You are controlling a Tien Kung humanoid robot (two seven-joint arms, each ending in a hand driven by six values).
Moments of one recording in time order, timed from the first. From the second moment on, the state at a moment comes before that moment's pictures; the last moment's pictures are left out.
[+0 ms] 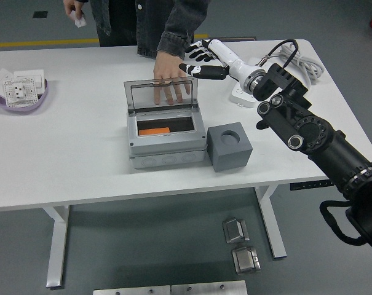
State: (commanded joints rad) left arm 0.04 0.15 -1.44 -0.18 1.30 0.04 0.23; right arm 0.95 -0.04 0.88 0.66 -1.58 0.04 0.13
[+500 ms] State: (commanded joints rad) left arm 0.02 0.15 -1.43 -0.18 1.30 0.04 0.23; right arm 0.95 -0.01 0.77 0.65 -1.55 0.03 0.14
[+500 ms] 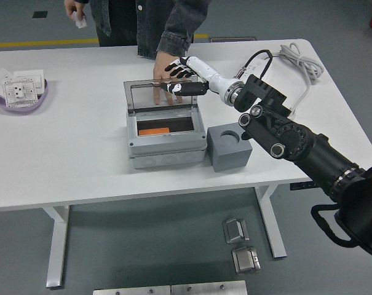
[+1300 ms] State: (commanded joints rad) left arm 0.04 0.14 -1.41 -0.18 1.26 0.04 0.21; right arm 0.81 -0.14 0.63 1.02 -1.57 0.03 0.05
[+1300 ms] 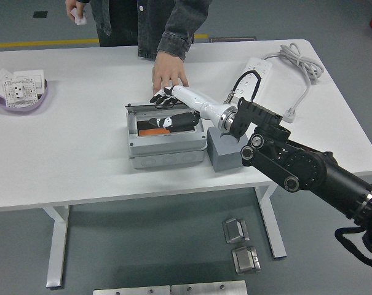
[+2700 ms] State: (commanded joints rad) left arm 0.07 0.12 -1.44 -0.18 1.28 0.04 0.23; right arm 0.14 -0.25 1.42 1.34 -1.18 -0.03 0.28
